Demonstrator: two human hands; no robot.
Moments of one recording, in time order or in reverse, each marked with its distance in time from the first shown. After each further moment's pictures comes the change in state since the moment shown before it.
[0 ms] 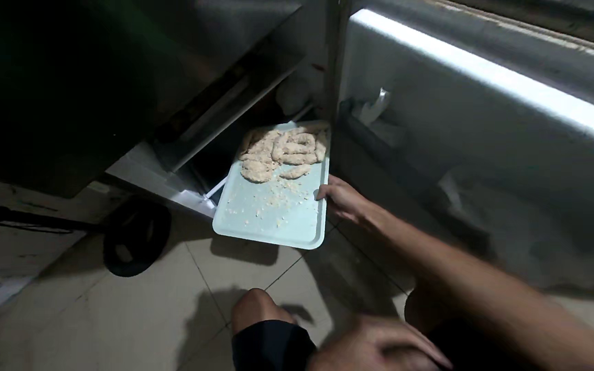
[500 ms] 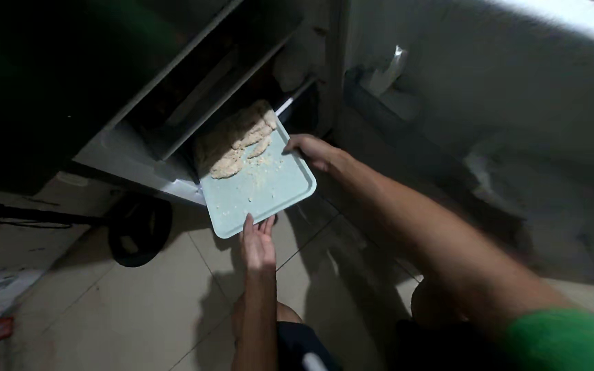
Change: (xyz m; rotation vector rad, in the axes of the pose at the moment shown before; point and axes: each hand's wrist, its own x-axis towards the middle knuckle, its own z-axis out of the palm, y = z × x) left_hand 0.026 -0.041 -0.183 -0.728 1.506 -0.183; right_hand 0.120 -0.016 0.019 -0.102 -0.083 0.035
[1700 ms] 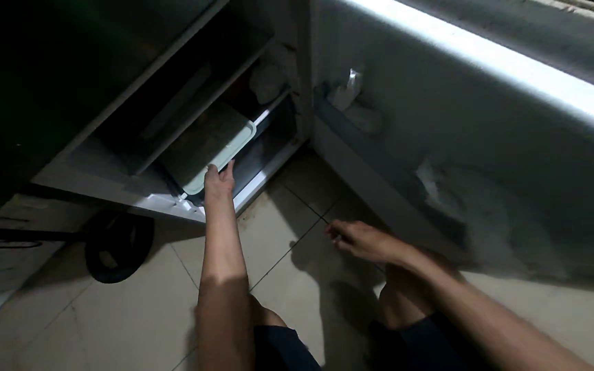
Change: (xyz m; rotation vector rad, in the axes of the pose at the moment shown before) left_hand 0.124 0.037 0.121 -0.215 0.000 -0.067; right_hand -0.224 0.055 -0.050 -0.972 -0.204 0.147
